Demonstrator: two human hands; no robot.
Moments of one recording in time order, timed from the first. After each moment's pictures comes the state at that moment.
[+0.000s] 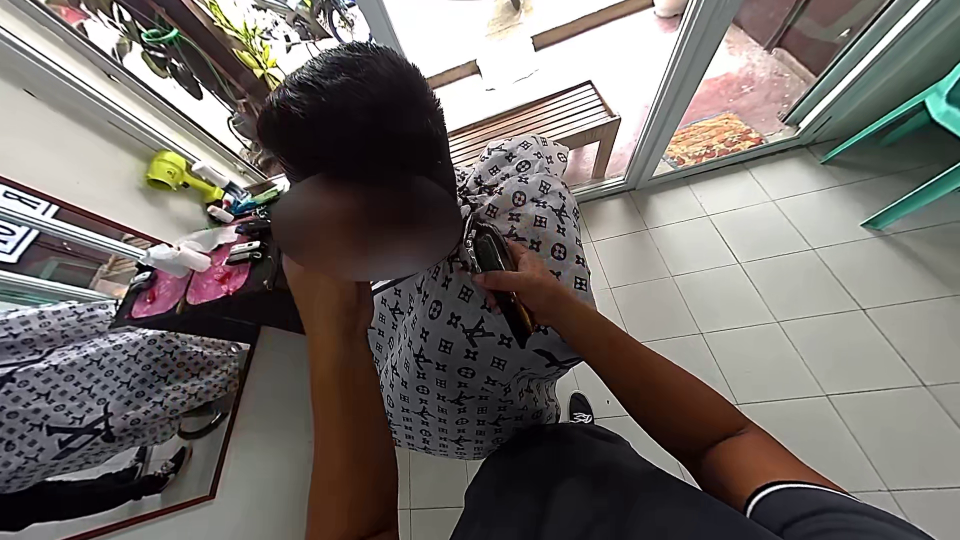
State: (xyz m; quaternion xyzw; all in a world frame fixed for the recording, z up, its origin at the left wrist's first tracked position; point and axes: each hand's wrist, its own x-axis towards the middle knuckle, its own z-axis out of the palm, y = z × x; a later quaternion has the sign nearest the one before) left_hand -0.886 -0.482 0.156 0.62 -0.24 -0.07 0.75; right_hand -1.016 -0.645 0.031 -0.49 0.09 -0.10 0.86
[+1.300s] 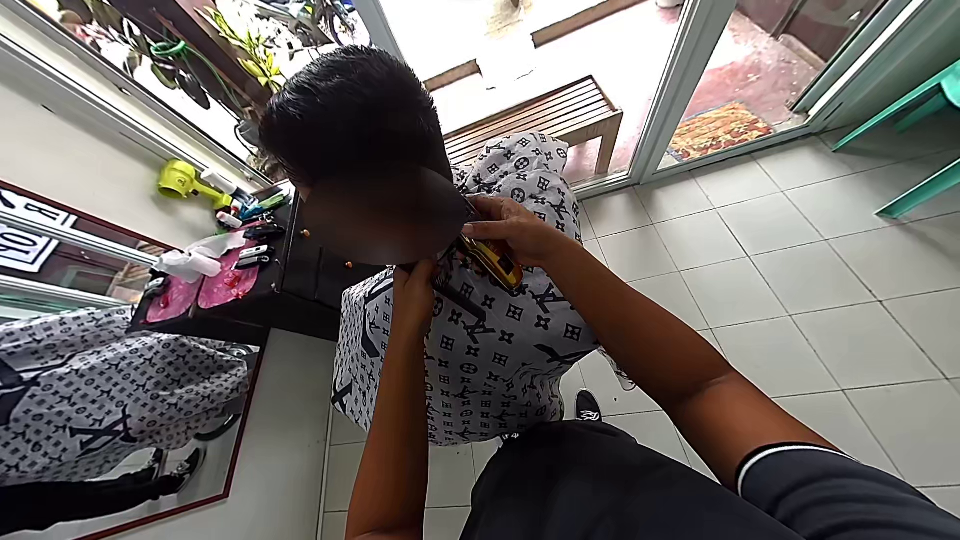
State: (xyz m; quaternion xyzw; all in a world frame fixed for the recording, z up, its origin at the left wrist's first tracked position) left_hand -0.884 -0.502 0.048 0.69 -0.27 -0.20 0.64; right_hand -0.967 -0.695 0.049 -0.52 -0.04 -0.06 0.85
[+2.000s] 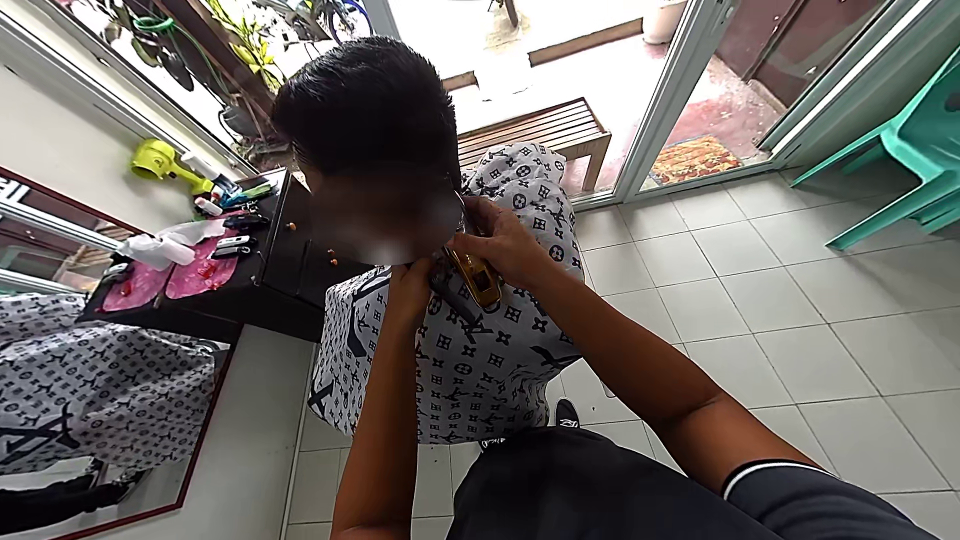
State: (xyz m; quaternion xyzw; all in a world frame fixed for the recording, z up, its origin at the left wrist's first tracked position) left_hand -0.878 -0.496 0.050 0.67 -0.27 -0.22 0.66; right_hand -0.973 -0.649 0.074 -0.60 0.03 -0.18 0.78
